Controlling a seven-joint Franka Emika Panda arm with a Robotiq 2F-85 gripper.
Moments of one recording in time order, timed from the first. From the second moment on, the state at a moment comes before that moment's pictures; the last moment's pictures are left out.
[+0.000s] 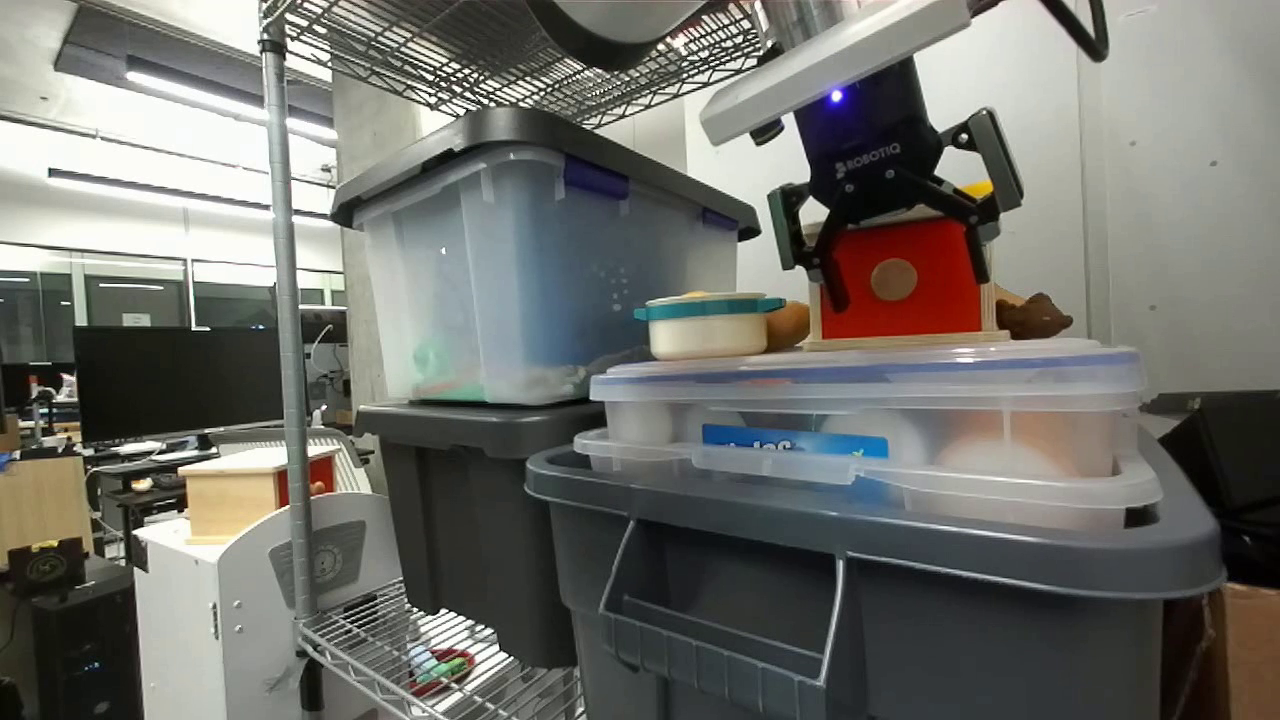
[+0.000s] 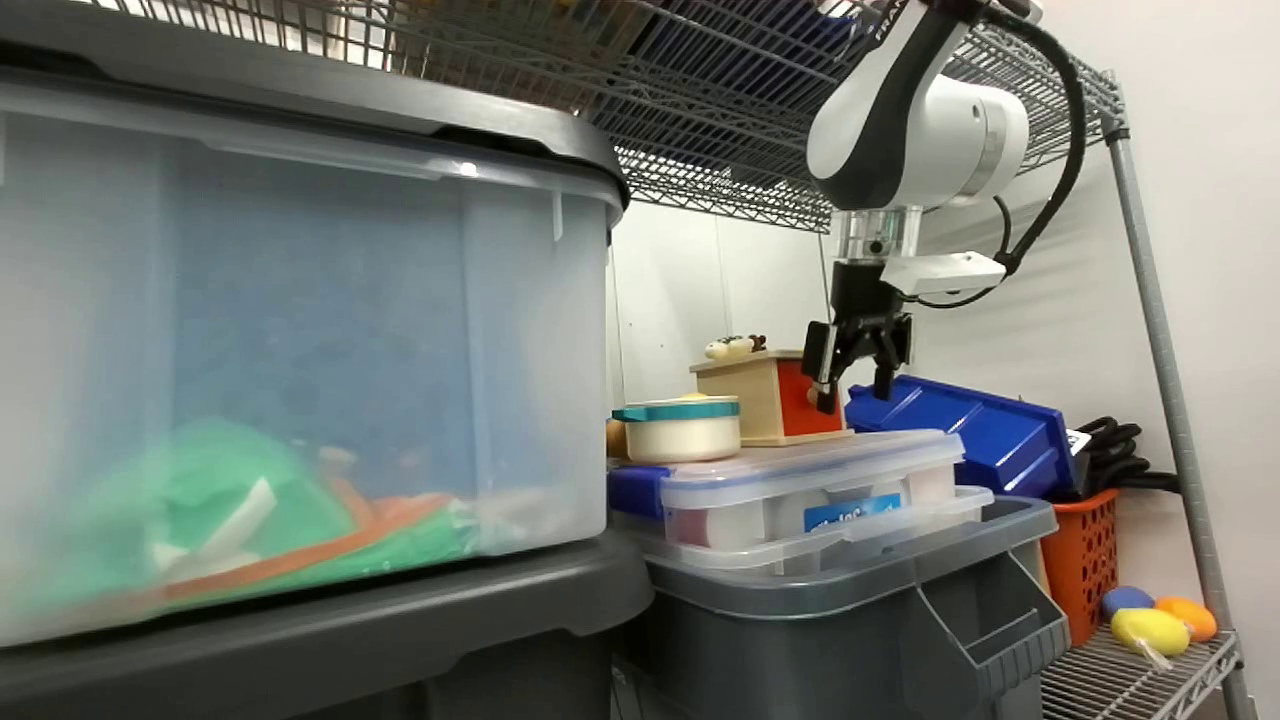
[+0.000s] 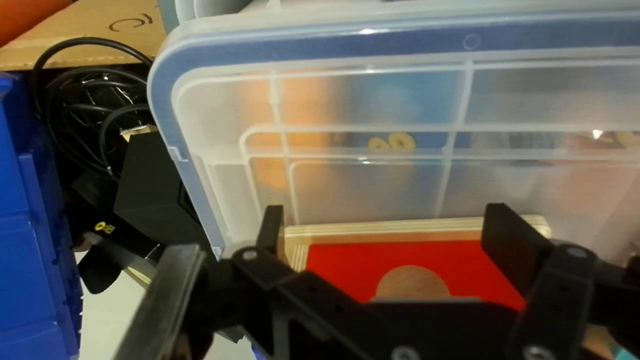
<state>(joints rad) -0.12 0.24 -0.09 -1.85 -0.03 2.51 -0.20</state>
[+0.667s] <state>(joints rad) -0.12 0.25 -0.08 -1.81 -0.03 2.51 -0.20</state>
